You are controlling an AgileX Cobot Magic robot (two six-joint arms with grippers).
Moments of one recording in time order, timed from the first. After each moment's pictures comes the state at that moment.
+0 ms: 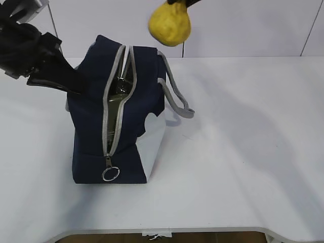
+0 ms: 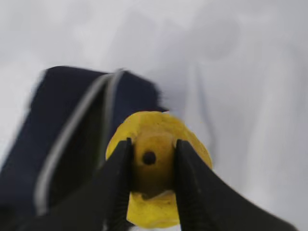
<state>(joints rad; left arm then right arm) -0.16 1.61 -1.23 -0.84 1.03 0.58 0.31 2.04 -2.28 0.34 1.26 0.04</state>
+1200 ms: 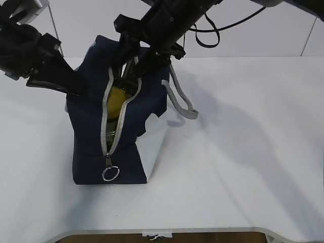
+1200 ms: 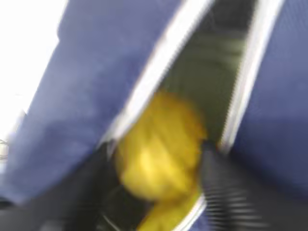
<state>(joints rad) -0.16 1.61 -1.23 -0.84 1.05 0.58 0.40 2.25 -2.22 0.65 1.25 -0.12</state>
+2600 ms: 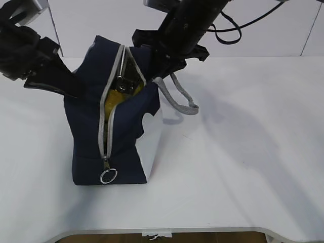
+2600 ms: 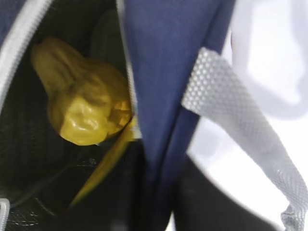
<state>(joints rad) -0.16 1.61 -1.23 -0.81 1.05 0.58 0.40 2.18 -2.11 0.42 1.25 -0.02</state>
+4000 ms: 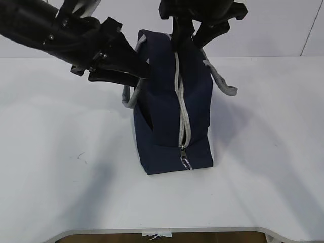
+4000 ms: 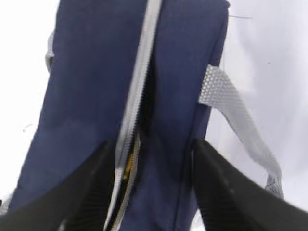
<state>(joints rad) -0.33 1.76 -1.35 -1.07 0.98 0.60 0.40 2.03 -2.11 0.11 1.26 0.08</state>
